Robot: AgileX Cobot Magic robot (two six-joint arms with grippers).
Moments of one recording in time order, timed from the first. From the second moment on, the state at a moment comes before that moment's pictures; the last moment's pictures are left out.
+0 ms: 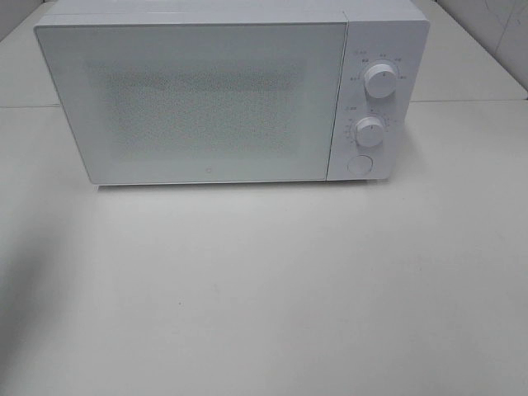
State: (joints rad) left arm 0.01 1.31 -0.99 0.07 1.09 0.19; right arm 0.04 0.00 -0.50 -0.07 1.01 0.02
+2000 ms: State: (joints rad) left arm 0.03 0.00 -0.51 -0.07 1.06 0.14; right arm 0.04 0.00 -0.50 -0.07 1.01 0.02
